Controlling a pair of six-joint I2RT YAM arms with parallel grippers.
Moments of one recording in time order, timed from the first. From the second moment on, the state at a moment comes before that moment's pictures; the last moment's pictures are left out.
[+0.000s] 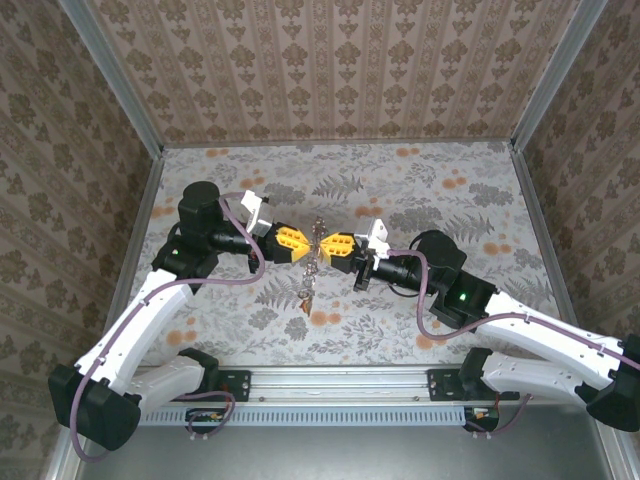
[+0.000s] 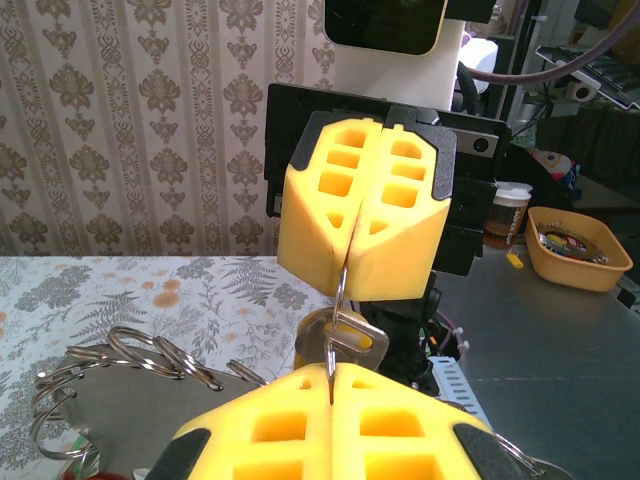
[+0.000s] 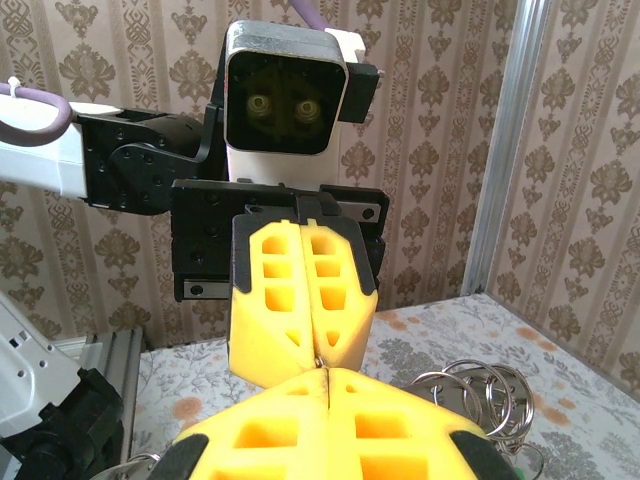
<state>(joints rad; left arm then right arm) -0.47 1.03 0.94 -0.10 1.31 0.12 0.93 0.97 0.82 0.24 -0.22 -0.05</state>
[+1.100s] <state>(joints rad) -0.47 1.03 0.94 -0.09 1.31 0.12 0.93 0.98 0.82 0.24 -0.22 -0.05</state>
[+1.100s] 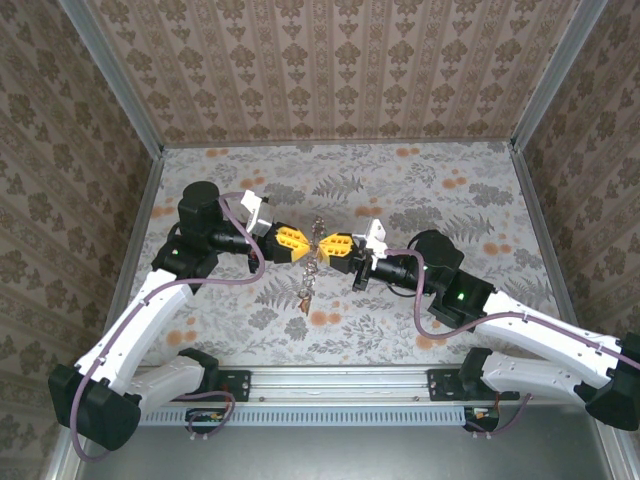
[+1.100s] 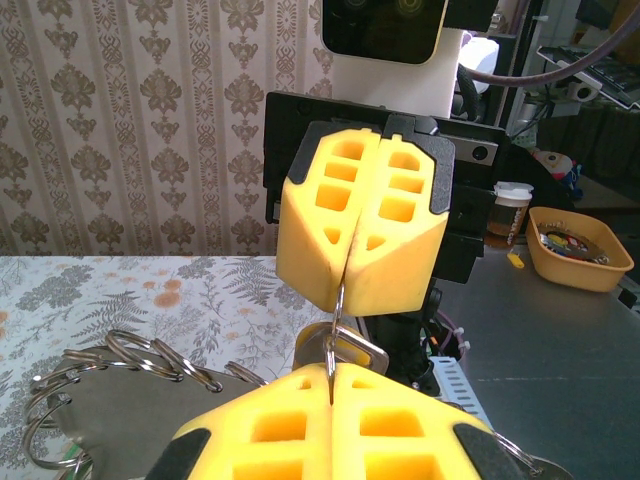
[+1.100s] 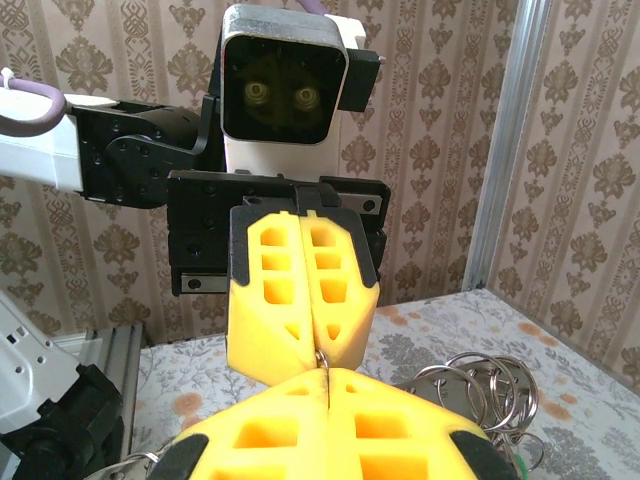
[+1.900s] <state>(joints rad) -0.47 1.03 0.94 -0.09 1.30 0.12 0.93 0.99 0.84 0.19 -0.18 0.00</state>
